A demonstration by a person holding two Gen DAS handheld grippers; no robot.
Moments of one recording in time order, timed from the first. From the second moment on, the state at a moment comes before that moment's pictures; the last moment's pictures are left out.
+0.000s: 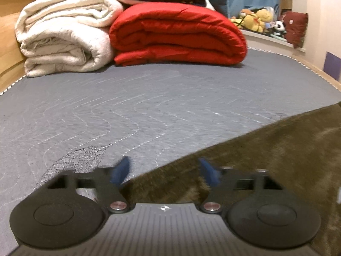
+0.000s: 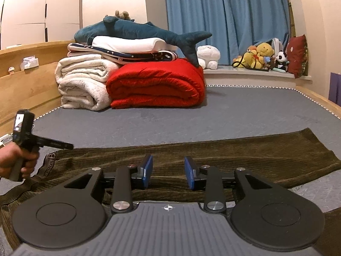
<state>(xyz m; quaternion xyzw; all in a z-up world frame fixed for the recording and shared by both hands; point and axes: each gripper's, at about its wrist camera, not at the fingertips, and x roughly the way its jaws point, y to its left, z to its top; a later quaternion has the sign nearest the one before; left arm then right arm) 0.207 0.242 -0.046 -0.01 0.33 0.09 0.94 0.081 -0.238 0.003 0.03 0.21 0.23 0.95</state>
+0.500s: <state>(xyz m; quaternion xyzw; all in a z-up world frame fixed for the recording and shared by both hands) 0.236 0.223 -0.070 0.04 0.37 0.04 0.93 0.092 -0.244 0.005 0.03 0.23 0.23 0.95</state>
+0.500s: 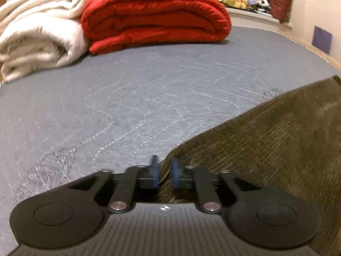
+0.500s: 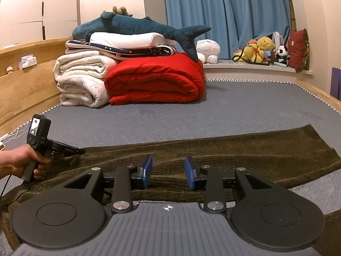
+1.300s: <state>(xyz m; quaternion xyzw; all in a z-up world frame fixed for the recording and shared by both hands) -0.040 0.106 0.054 0.14 0.30 -0.10 0.94 0.119 -0.342 -0.024 0.24 0.31 0.10 0.91</state>
